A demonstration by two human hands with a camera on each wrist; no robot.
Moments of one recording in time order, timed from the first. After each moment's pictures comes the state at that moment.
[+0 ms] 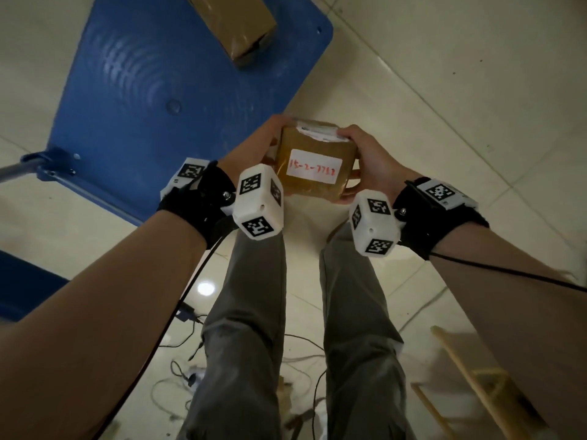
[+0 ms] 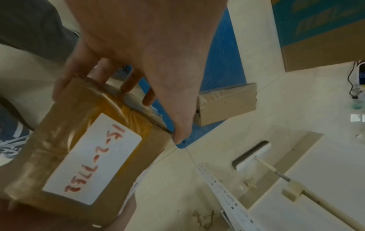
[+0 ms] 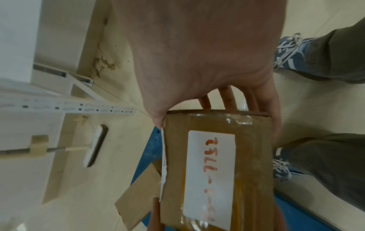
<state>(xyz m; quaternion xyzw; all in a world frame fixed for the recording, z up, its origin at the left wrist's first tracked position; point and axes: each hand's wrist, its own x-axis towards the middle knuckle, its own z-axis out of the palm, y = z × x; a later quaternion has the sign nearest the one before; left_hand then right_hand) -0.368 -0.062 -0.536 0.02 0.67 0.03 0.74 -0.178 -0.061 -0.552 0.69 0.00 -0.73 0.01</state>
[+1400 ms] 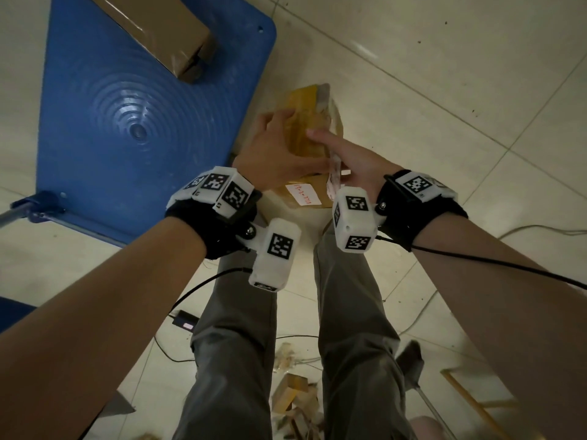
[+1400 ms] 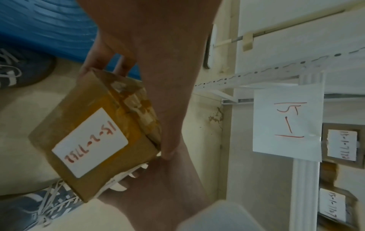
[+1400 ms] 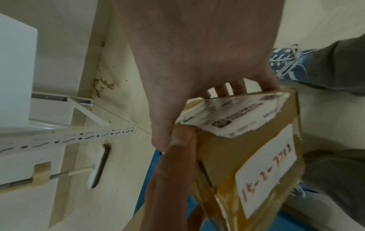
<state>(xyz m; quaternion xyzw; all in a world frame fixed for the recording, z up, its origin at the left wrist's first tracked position) -0.273 -0.057 -0.550 0.51 0.62 -0.11 0.58 -0.114 -0.074 -0.556 0.69 0.03 -0.73 -0.01</state>
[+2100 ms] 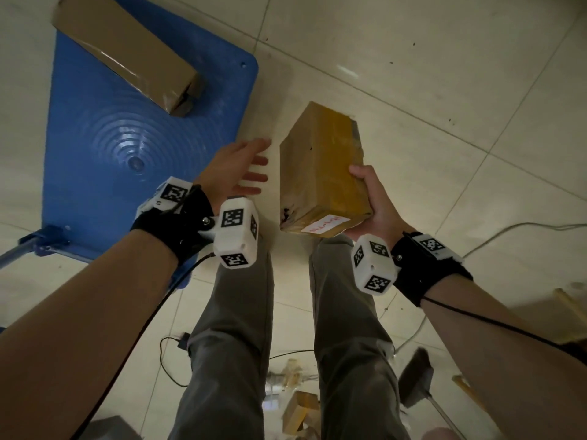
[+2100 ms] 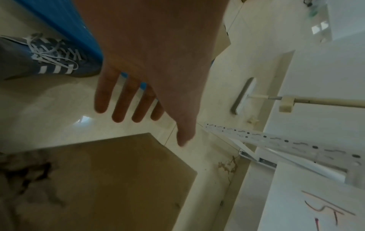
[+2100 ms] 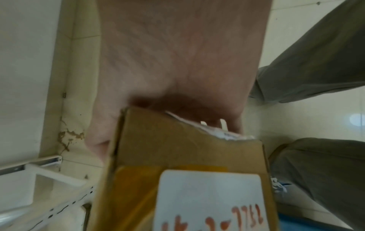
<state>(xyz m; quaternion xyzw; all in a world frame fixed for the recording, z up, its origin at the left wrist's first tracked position) -0.294 -0.035 -0.542 0.21 0.68 -0.02 0.71 -0.071 -0.131 -0.542 0.59 -0.14 -0.76 -0.22</state>
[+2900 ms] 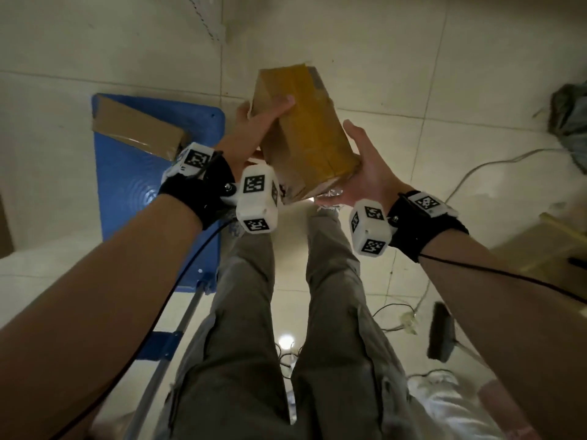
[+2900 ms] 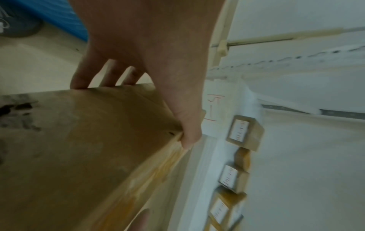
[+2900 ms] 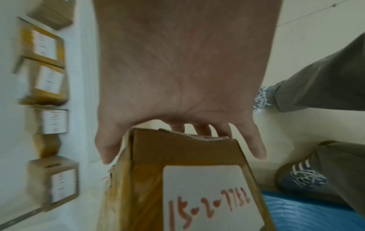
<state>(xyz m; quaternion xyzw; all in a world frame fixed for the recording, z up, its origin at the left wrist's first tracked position) -0.175 -0.017 -0.331 0.34 0.62 -0.02 0.70 -0.006 -0.144 -0.346 0.56 -0.11 -0.77 -0.29</state>
